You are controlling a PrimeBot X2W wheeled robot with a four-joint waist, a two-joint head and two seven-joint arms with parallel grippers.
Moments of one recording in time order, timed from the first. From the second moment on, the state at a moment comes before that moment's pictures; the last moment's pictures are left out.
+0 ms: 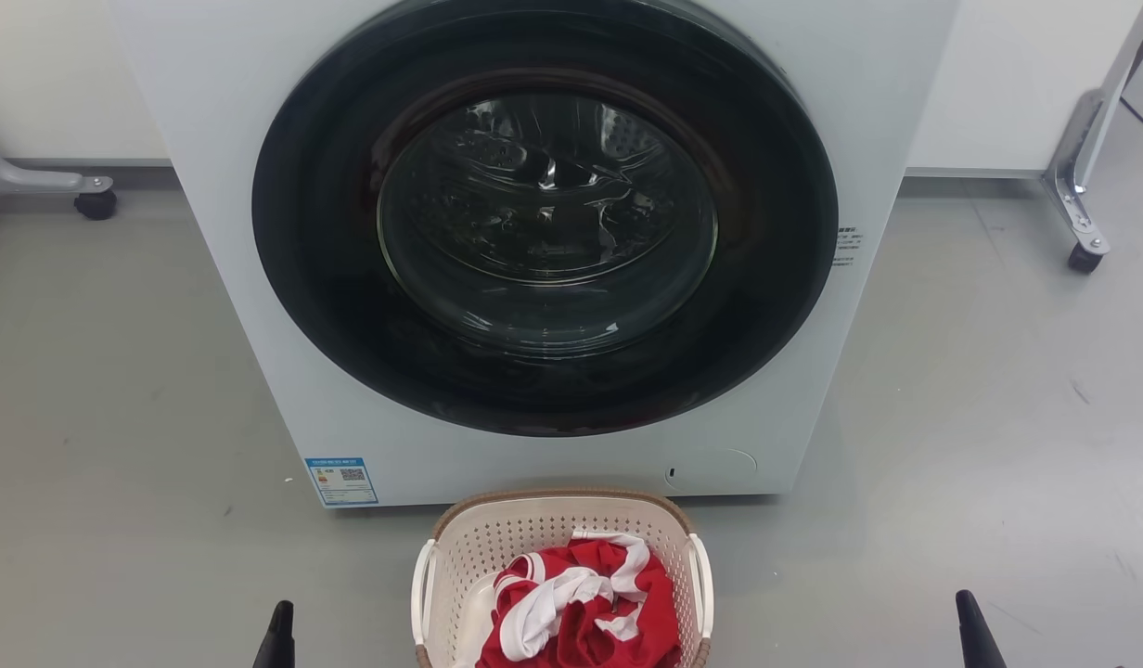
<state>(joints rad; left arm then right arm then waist) 0.00 0.05 -0.02 0.26 -1.08 -0.03 -0.02 0.00 -0.05 0.02 0.24 1.10 0.02 -0.02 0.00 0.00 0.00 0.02</state>
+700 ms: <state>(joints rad) -0.04 0.05 0.04 0.28 -1.36 -0.08 0.06 -0.05 -0.05 -0.06 0.27 1.37 0.07 0.05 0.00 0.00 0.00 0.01</state>
